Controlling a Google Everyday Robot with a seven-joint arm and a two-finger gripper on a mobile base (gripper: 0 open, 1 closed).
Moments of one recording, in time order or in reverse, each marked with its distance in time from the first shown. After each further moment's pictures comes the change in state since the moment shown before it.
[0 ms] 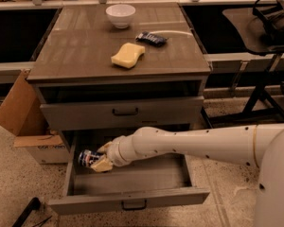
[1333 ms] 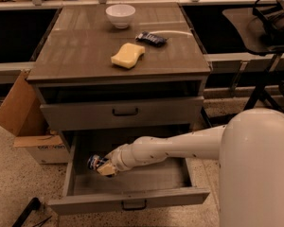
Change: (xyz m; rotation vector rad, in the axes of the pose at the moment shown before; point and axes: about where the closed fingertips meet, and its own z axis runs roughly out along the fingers) arm 0.071 -0.028 0.051 0.051 0.063 0.154
